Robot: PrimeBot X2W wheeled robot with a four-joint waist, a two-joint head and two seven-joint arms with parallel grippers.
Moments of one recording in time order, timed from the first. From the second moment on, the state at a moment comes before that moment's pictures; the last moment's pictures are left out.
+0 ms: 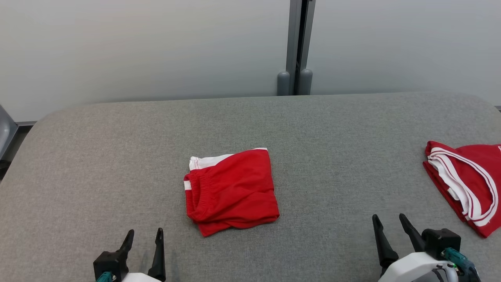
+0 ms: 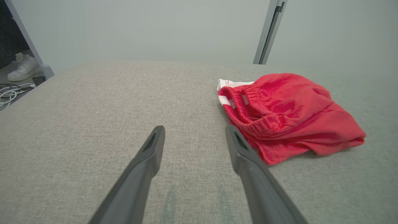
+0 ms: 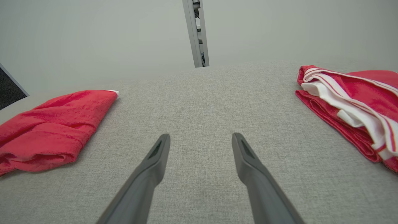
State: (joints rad) left arm -0.03 0.05 -0.08 0.50 -0.20 0.03 -0.26; right arm -0.13 -0.05 0.08 0.58 0.24 0.13 -0.26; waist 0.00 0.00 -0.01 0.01
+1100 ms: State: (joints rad) left arm -0.13 0.05 -0.23 0.50 -0.24 0.01 -0.26; right arm -0.60 -0.05 0.37 1.09 0.44 0.13 -0.26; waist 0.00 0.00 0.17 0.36
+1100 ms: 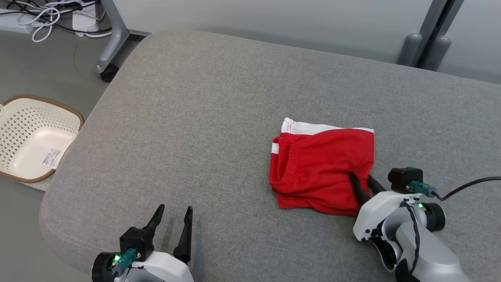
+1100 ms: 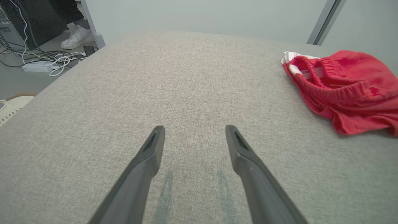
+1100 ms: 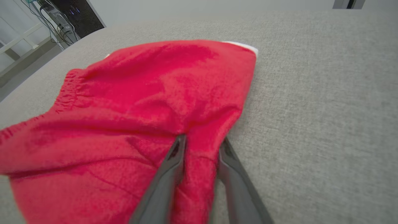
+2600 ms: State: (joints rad) left arm -0.16 0.05 -0.29 0.48 -0.24 -0.03 -0.26; right arm -0.38 -0.05 0.41 0.80 0.42 0.13 -0.26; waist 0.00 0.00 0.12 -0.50
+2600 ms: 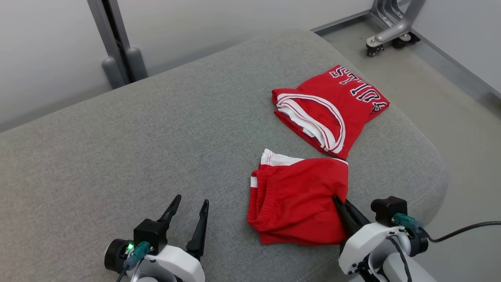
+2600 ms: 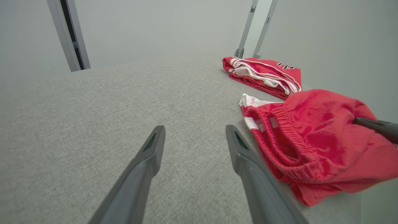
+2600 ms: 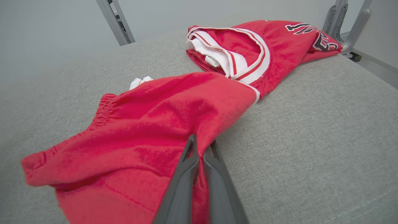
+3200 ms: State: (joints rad) left arm -0.20 0.05 -0.29 0.49 -0.19 -0.05 -0.26; right arm -0.75 -0.20 0.38 0.87 0.23 0.13 -0.26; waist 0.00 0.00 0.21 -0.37
